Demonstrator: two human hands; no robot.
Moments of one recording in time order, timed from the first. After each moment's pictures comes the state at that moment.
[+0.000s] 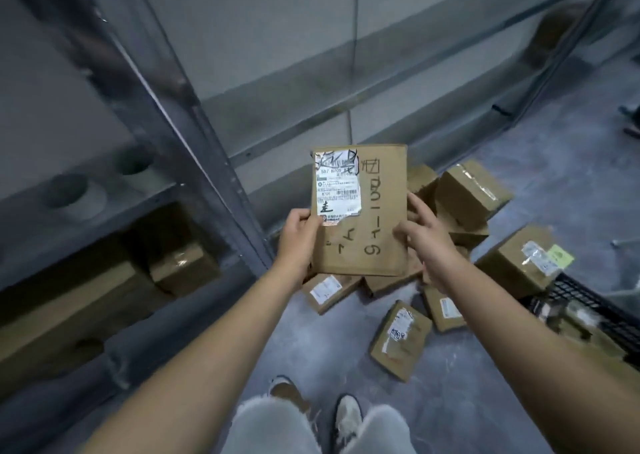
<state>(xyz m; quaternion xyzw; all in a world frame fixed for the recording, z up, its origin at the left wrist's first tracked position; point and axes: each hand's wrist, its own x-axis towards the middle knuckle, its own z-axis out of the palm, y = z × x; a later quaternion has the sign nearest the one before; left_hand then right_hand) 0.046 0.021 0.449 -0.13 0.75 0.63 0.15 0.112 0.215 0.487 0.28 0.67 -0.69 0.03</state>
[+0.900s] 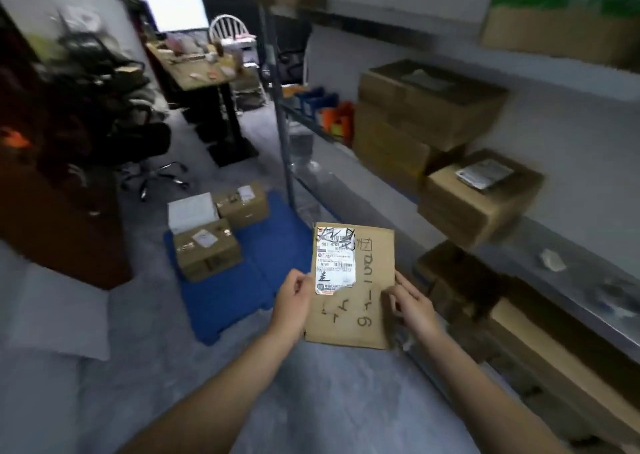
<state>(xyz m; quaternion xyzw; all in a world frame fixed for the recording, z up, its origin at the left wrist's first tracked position) 0.517 -0.585 0.505 -0.62 0.51 0.48 -0.35 0.320 -0.523 0.515 -0.23 0.66 -0.50 0.50</state>
